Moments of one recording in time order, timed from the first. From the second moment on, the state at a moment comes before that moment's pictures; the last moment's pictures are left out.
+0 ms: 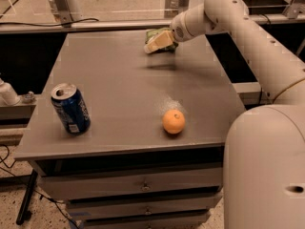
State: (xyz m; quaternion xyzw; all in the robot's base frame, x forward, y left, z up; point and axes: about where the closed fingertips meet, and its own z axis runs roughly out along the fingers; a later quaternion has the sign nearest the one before) arm 0.827 -0.043 0.885 -0.41 0.77 0.17 0.45
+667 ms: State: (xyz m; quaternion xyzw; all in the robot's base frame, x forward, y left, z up) arm 0.832 -0.065 0.879 -0.40 0.77 0.15 0.47
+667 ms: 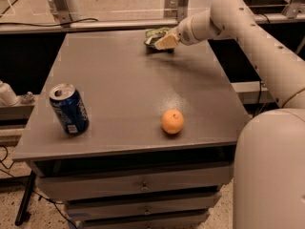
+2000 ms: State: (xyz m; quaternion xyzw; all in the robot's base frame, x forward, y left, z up) arm 0.802 -0.054 0.917 -0.43 0.75 0.11 0.49
